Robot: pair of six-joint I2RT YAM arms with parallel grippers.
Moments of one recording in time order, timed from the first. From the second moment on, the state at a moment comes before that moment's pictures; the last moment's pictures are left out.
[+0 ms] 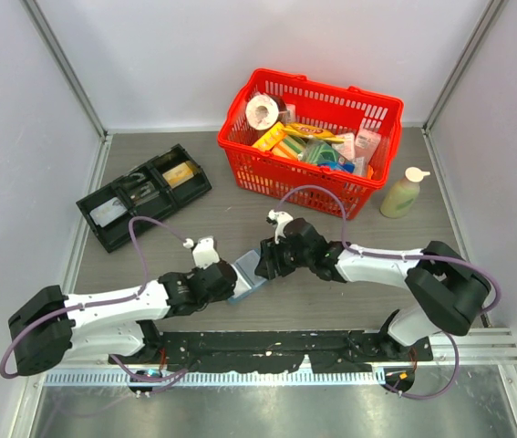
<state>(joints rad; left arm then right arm) -1.07 1.09 0.49 -0.36 -0.48 -1.12 0.84 1.47 0.67 0.13 -0.22 0.48</state>
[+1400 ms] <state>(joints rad) -1.07 1.17 0.43 -0.21 -0.49 -1.18 0.90 1.59 0.76 0.06 -0.06 0.44</state>
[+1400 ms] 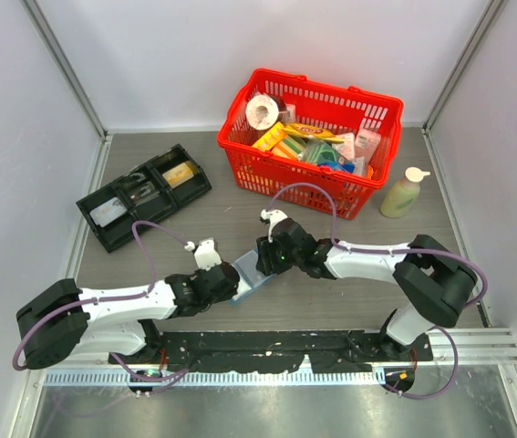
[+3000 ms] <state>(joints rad) -1.07 1.18 0.43 -0.19 -0.48 -1.18 0.92 1.57 0.78 0.06 -0.14 0.43</state>
